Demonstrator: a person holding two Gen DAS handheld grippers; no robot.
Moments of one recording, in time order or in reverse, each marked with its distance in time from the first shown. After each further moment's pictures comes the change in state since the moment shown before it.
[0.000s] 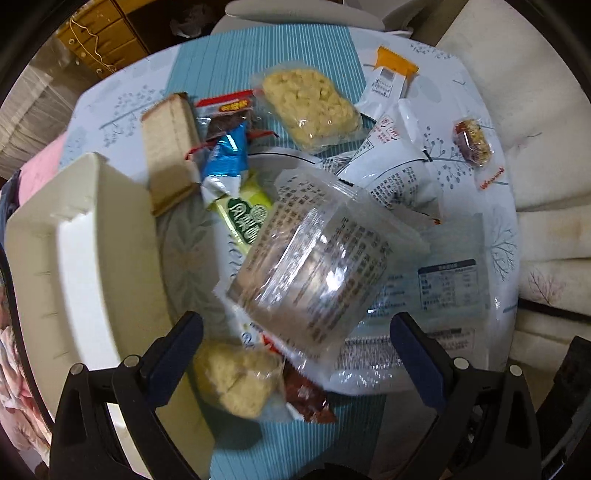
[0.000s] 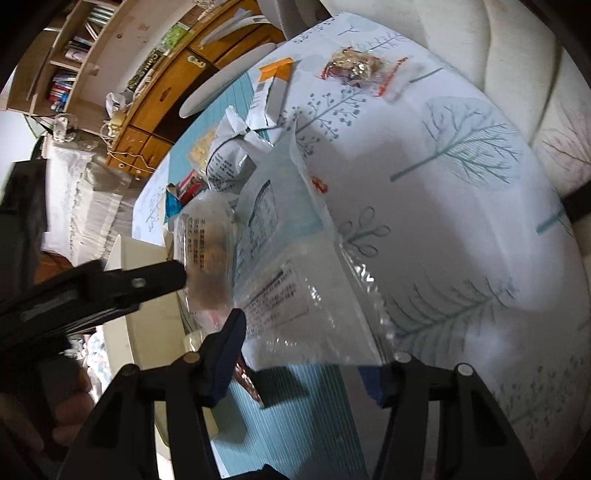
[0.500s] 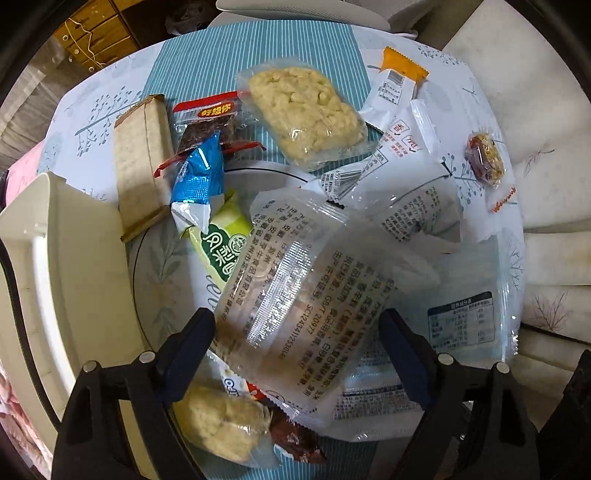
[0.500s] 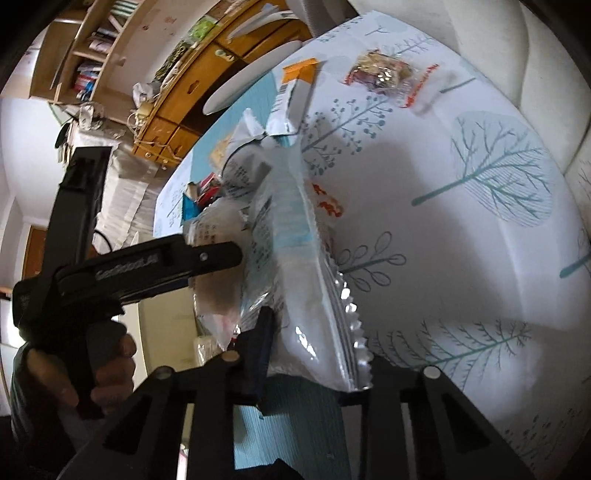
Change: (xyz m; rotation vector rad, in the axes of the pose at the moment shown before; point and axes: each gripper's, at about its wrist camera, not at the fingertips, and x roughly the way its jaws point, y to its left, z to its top) left arm 0.036 -0.006 0.035 -0.010 -0.023 -0.040; right arm 0.002 -0.009 0.017 -0.086 0.030 0.091
